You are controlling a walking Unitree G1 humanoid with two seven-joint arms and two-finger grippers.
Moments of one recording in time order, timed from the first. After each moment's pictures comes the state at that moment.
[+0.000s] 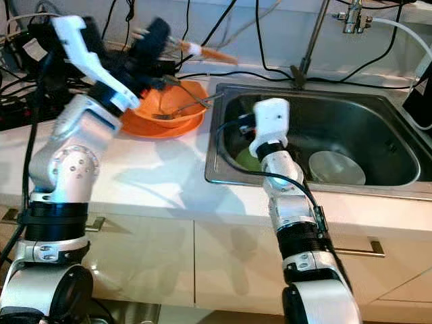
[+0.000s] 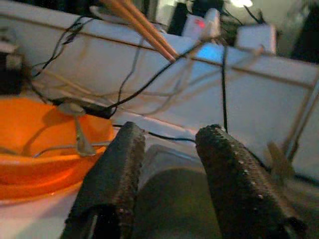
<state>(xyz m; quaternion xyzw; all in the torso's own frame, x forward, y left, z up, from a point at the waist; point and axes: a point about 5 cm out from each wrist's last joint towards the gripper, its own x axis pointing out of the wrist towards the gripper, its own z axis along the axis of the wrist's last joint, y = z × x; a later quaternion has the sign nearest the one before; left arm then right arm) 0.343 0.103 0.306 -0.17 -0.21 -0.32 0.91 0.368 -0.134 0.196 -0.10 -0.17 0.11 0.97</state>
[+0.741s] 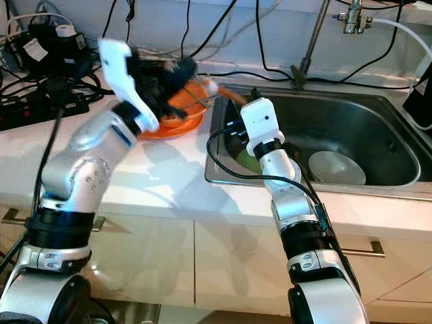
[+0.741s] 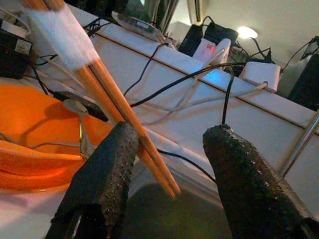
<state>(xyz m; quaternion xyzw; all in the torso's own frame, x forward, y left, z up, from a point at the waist) 0.341 0.081 0.278 -0.11 -0.13 -0.36 0.92 0.366 -0.131 0.200 -0.17 -0.20 0.12 0.96</state>
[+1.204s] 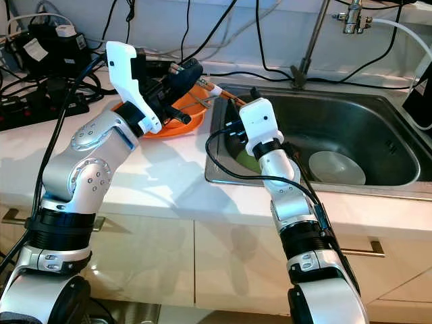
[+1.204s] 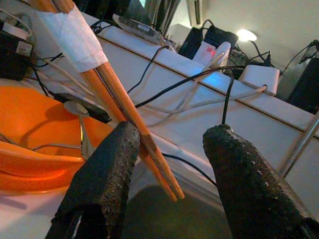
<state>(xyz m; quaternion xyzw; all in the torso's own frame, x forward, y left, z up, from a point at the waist) 0.339 0.078 0.281 -0.09 -0.14 -0.37 0.92 0.366 -0.129 0.200 -0.17 -0.20 0.12 0.96</state>
